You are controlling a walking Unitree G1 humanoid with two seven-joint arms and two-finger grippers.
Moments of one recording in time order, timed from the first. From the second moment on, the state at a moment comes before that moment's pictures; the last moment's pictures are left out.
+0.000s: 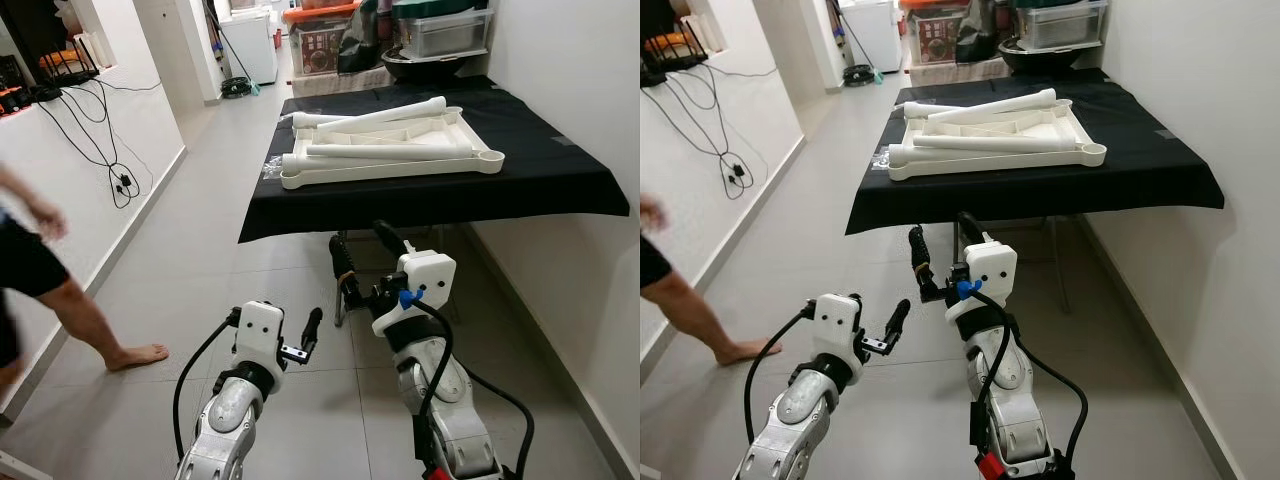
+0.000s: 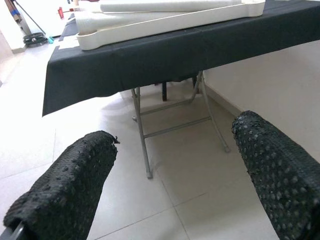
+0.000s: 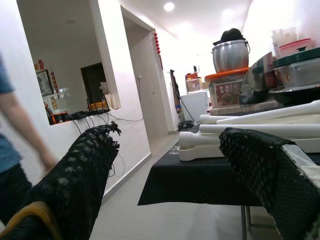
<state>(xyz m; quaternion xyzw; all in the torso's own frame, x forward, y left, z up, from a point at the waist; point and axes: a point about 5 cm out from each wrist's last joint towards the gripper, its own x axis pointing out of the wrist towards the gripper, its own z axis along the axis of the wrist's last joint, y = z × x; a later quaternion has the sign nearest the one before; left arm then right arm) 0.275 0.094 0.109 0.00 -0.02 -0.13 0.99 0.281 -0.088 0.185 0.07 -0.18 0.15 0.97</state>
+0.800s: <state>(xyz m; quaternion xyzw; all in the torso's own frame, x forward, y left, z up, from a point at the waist) 0.275 0.092 0.108 -0.01 -0.02 -0.14 0.99 0.287 -0.091 0.191 0.06 -0.19 0.14 0.97</state>
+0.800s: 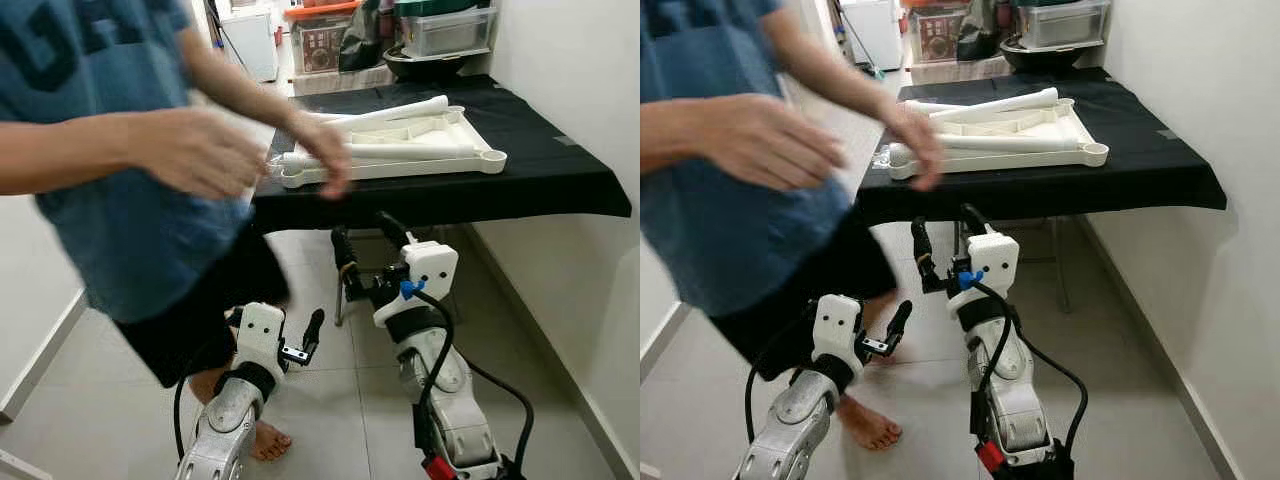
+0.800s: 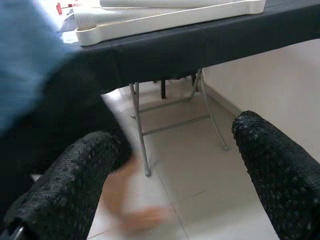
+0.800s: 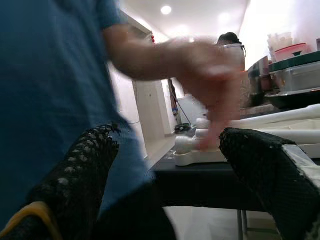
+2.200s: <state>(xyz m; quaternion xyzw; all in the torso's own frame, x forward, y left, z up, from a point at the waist) 0.279 0.090 0.111 -0.01 -0.02 -0.14 0.99 0.290 -0.094 0.189 0.05 -0.19 0.14 0.97</state>
